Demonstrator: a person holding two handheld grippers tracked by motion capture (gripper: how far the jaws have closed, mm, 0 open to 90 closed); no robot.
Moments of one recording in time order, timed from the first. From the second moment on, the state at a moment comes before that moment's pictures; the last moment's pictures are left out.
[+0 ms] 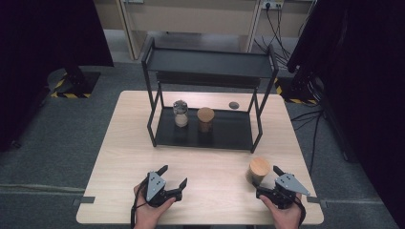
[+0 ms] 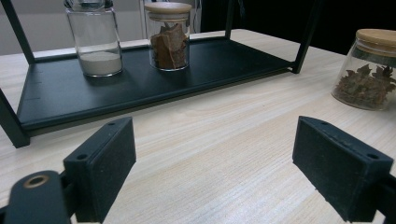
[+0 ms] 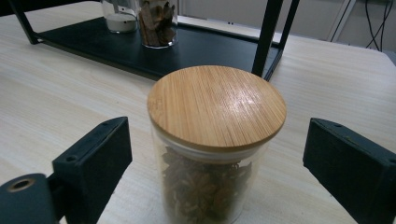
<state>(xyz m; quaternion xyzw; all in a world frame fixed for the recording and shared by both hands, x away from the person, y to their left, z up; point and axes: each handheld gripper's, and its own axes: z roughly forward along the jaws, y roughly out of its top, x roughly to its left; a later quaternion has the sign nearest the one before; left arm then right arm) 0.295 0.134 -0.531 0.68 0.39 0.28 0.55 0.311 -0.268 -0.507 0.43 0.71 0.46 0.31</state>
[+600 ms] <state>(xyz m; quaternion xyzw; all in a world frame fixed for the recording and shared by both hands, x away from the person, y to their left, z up) 0.295 0.135 -0.531 0.68 0.40 0.28 0.55 0.328 -0.260 -0.519 0.42 0.72 0.47 0.29</state>
